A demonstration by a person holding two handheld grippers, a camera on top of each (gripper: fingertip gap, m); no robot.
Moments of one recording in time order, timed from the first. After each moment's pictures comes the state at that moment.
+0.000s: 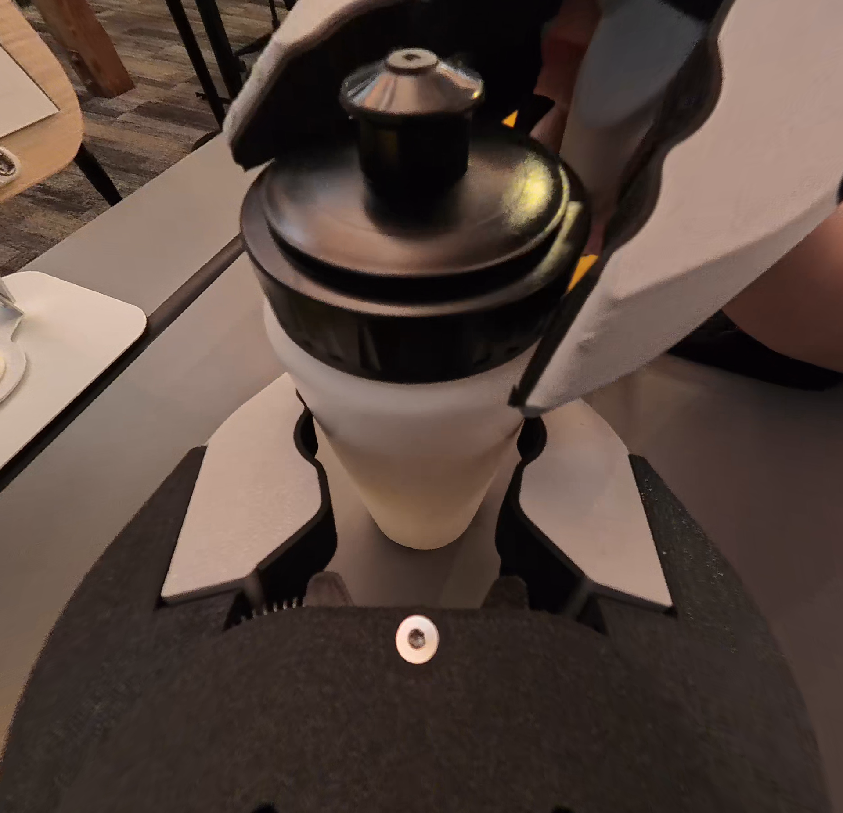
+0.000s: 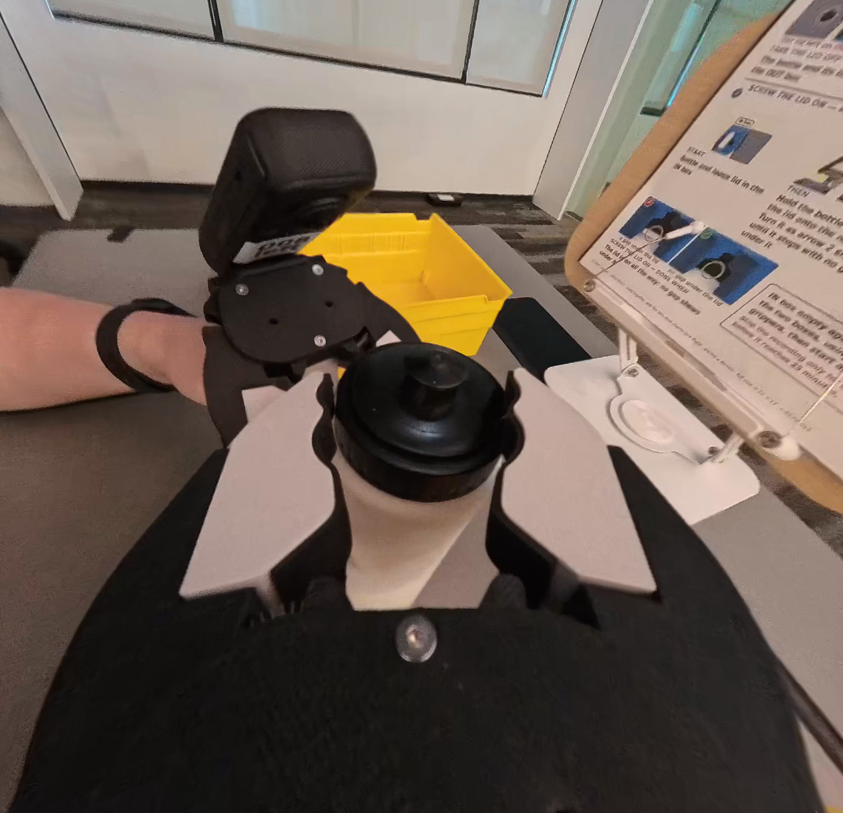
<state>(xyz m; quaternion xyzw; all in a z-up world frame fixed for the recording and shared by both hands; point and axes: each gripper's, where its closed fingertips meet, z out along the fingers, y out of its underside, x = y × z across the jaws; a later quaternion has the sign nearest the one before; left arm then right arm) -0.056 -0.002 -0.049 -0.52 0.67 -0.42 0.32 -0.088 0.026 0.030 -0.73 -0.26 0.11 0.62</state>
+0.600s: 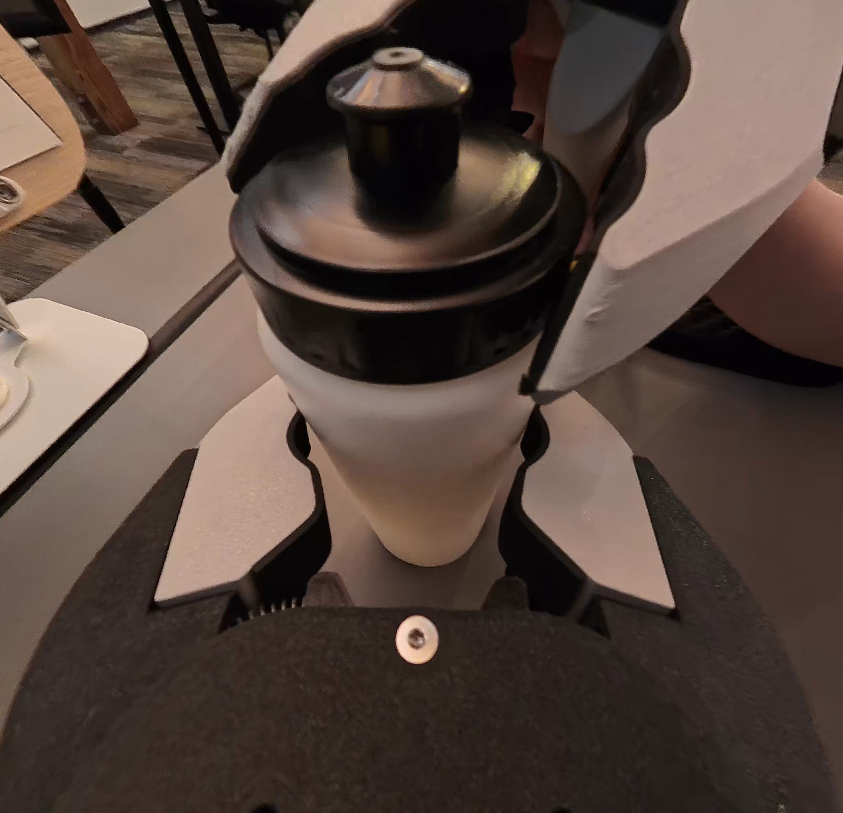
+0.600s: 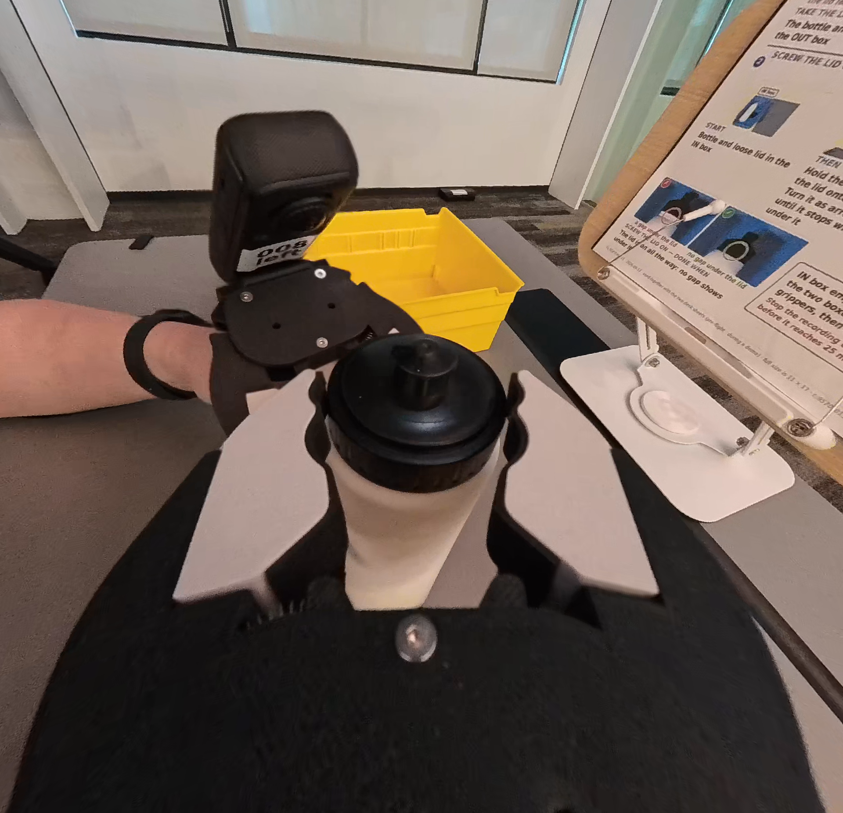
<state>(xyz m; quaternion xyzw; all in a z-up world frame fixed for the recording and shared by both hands) -0.054 -0.004 -0.048 -0.50 0.67 -0.44 0.34 -0.088 0.025 0.027 -0.74 -0.25 0.14 0.61</state>
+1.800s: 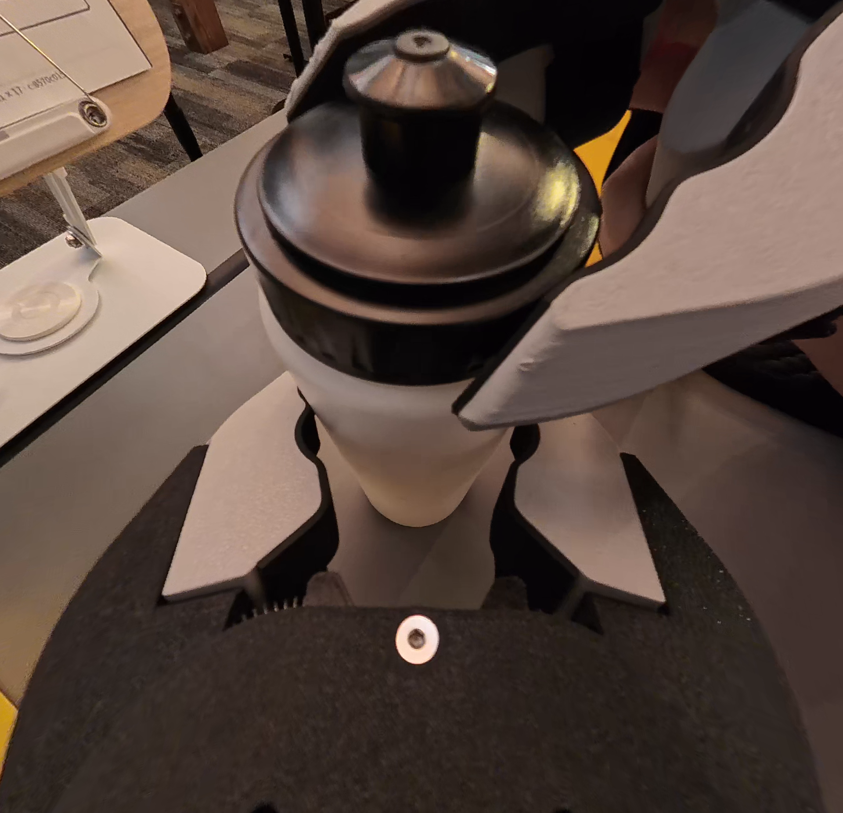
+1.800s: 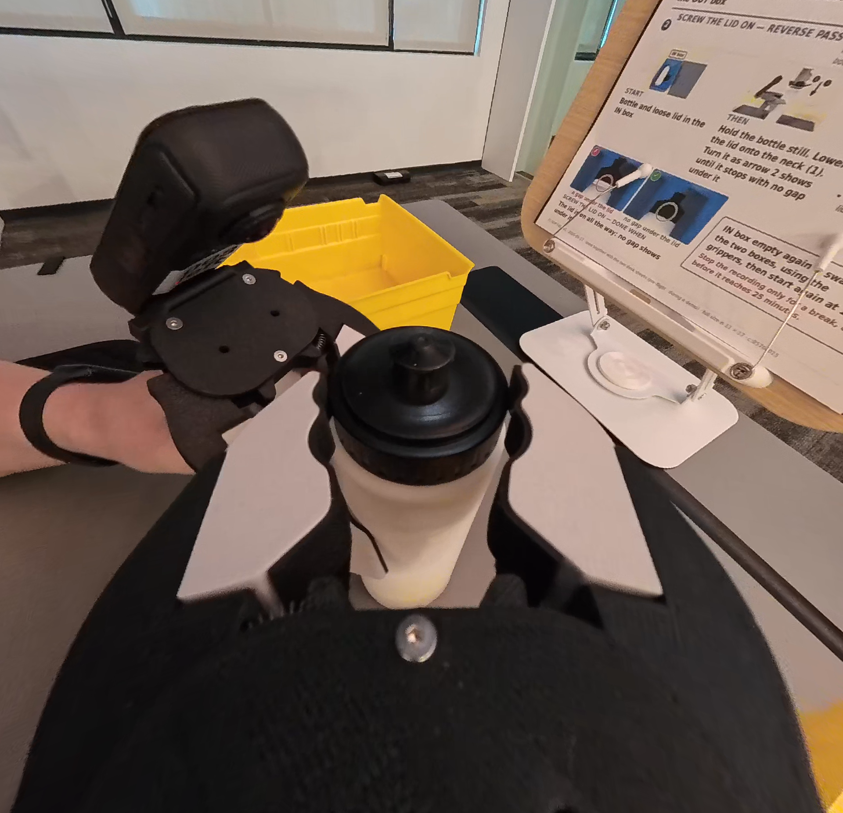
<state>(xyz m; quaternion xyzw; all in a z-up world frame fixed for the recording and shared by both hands) -0.053 0.012 -0.052 -0.59 0.63 -0.38 0.35 -0.077 0.034 0.026 -0.77 -0.18 0.09 0.61</state>
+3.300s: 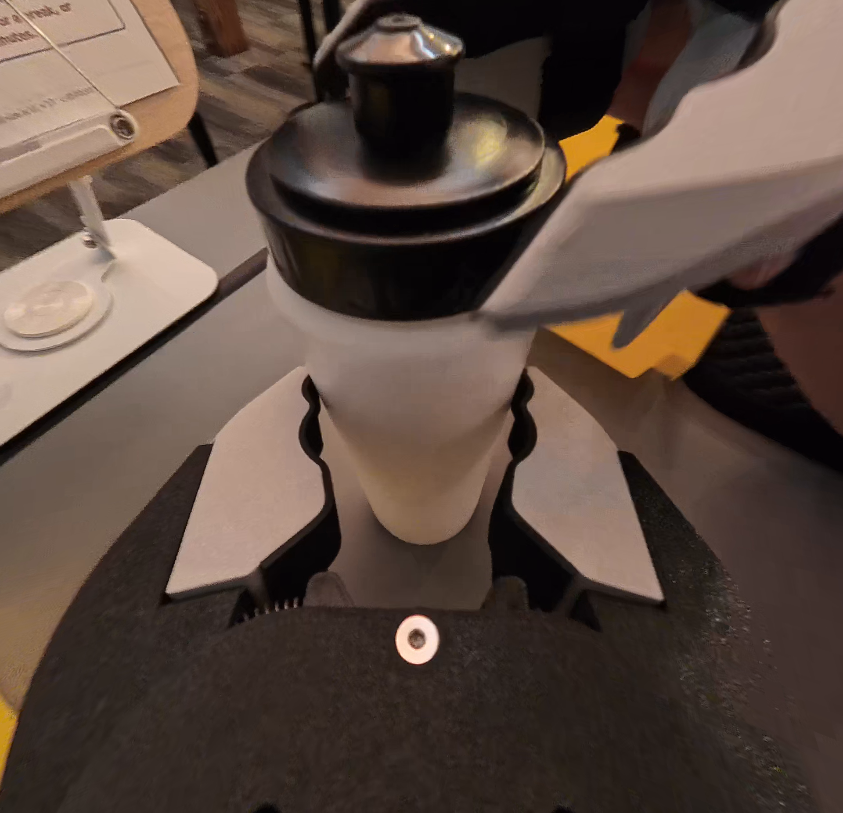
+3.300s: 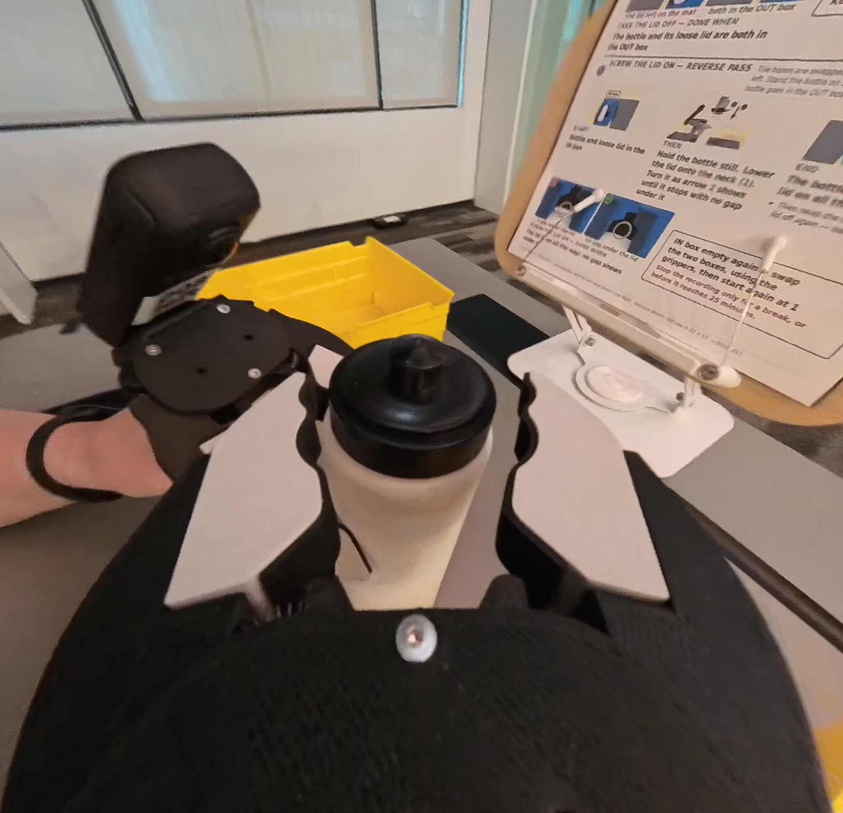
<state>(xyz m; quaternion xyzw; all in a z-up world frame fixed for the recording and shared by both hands) -0.048 0.014 -0.041 -0.60 0.61 -0.39 0.35 -0.055 0.036 0.041 -0.75 -0.14 0.12 0.64</state>
